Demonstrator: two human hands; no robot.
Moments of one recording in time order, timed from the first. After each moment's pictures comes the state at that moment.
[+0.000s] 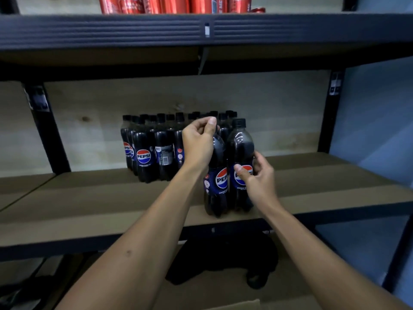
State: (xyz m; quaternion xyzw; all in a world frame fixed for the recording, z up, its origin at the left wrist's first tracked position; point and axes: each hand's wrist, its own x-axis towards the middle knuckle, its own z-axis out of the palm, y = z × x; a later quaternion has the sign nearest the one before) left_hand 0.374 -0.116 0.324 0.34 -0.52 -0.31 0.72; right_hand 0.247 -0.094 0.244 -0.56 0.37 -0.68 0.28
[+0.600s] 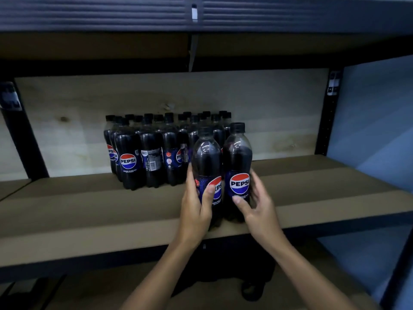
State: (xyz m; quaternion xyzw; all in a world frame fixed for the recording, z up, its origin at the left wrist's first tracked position) left_hand 0.378 -0.117 0.196 0.34 -0.67 -0.18 0.63; right_hand 0.224 -0.112 0.183 -0.62 0.38 -0.63 0.26
